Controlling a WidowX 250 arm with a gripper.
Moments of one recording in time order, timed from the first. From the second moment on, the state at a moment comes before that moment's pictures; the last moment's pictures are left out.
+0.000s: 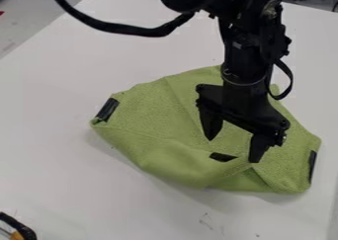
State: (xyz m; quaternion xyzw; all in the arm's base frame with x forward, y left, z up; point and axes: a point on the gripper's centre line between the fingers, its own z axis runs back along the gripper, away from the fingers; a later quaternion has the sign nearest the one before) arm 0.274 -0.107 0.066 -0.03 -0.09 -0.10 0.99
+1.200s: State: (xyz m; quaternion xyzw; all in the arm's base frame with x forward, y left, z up) arm 0.278 0.045 0.057 0.00 -0.11 -0.01 0.99
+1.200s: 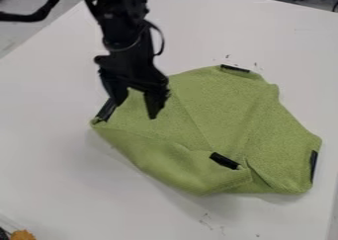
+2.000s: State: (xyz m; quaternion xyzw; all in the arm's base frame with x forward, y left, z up) arm 0.305 0.111 0.008 -0.02 -0.12 -0.02 0.99
